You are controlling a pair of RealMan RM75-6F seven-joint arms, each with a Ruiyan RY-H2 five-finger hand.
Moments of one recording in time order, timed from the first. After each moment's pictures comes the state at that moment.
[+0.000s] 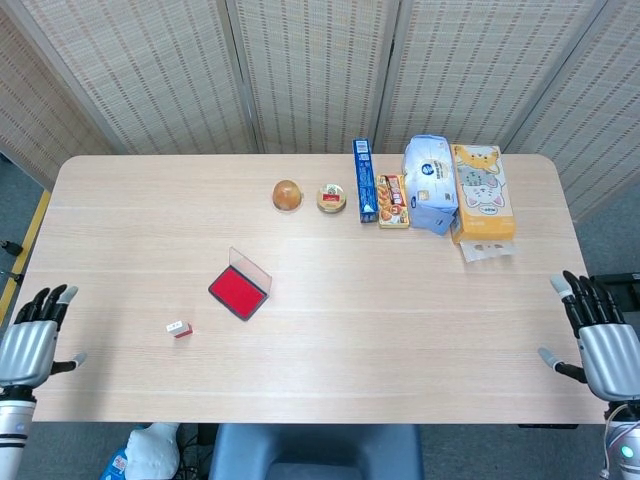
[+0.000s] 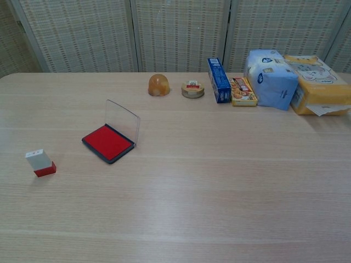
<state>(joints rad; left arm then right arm) -0.20 -1.16 -0.09 -1.58 1.33 1.31 0.23 0.05 -1.09 0.06 -1.59 -1.59 1.55 0.00</state>
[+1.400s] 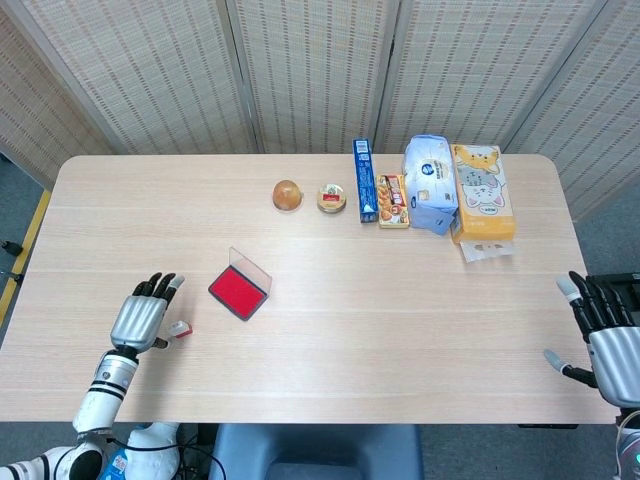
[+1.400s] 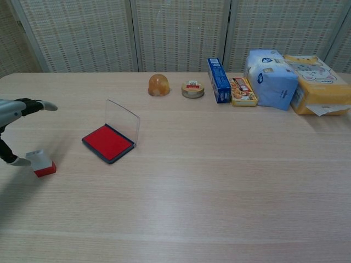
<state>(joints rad) -0.46 -1.43 -0.13 -1.55 1.13 1.08 0.52 0.05 -1.06 0.05 -1.56 -1.65 1.61 0.08</state>
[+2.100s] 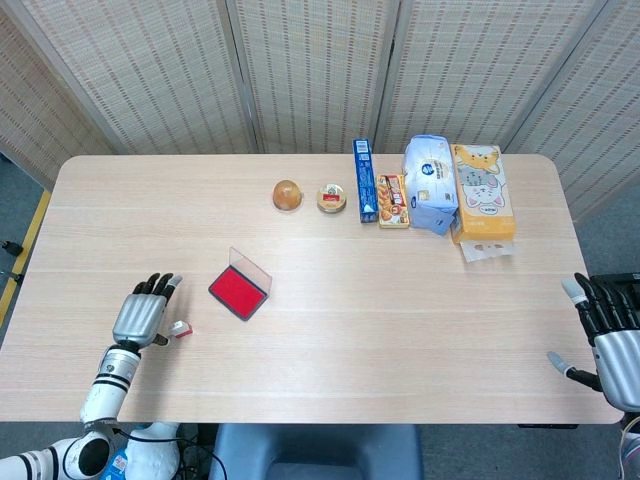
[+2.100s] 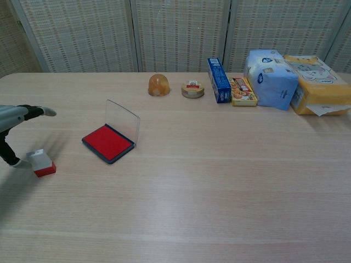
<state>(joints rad) -0.50 -1.45 -0.13 -1.47 1.04 1.04 0.49 0.03 -1.06 0.05 -1.55 -1.65 1.63 0.07</state>
